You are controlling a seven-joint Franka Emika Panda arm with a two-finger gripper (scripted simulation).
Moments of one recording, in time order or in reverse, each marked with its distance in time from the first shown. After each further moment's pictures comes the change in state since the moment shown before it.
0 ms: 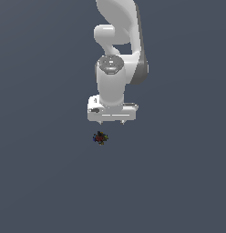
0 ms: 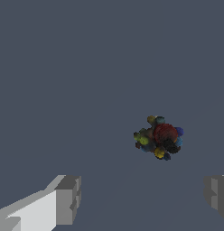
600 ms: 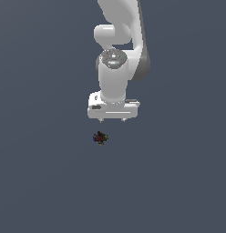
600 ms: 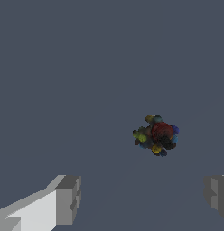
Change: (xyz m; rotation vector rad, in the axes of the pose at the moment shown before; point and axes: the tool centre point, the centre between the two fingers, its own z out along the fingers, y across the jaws) arm -0.002 -0.003 -0.015 -0.014 -0.001 -0.014
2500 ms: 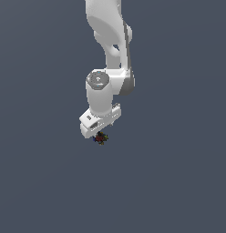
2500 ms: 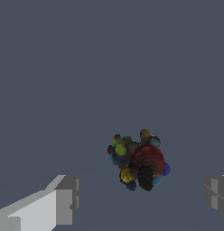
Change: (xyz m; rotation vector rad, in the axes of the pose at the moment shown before) arm 0.006 0.045 0.066 -0.005 0.019 -0.663
